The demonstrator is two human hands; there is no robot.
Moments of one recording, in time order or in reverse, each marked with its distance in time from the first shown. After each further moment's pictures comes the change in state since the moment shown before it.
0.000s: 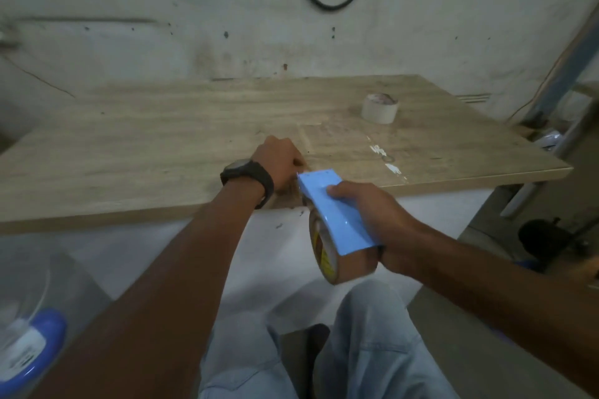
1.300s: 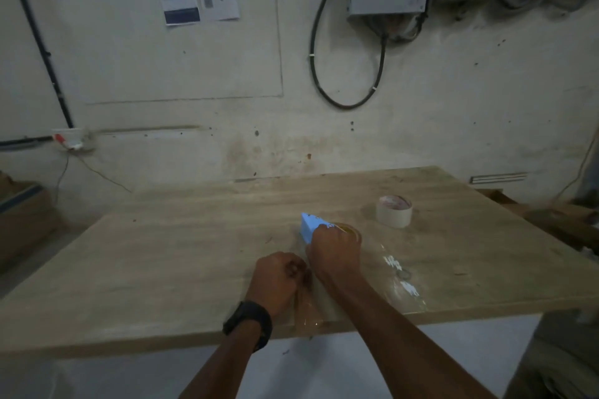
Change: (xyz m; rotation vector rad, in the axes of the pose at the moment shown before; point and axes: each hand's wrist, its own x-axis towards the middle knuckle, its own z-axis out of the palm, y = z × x) left_hand 0.011 -0.007 0.022 -0.362 0.374 -0.183; right_hand 0.170 -0.070 0.038 -1.281 0.609 -0.818
